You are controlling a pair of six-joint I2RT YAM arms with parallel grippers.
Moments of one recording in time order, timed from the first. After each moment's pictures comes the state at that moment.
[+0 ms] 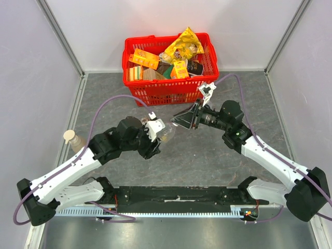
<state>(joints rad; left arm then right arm) -0.86 0.96 0.93 -0.66 0.15 0.08 0.62 1.14 0.83 0.36 -0.60 0.64</state>
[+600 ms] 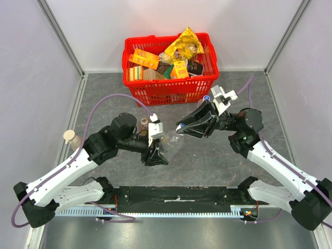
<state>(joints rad) -0.85 0.93 0.98 -0.58 0.63 0.08 0.62 1.04 0.82 0.73 -0.92 0.66</state>
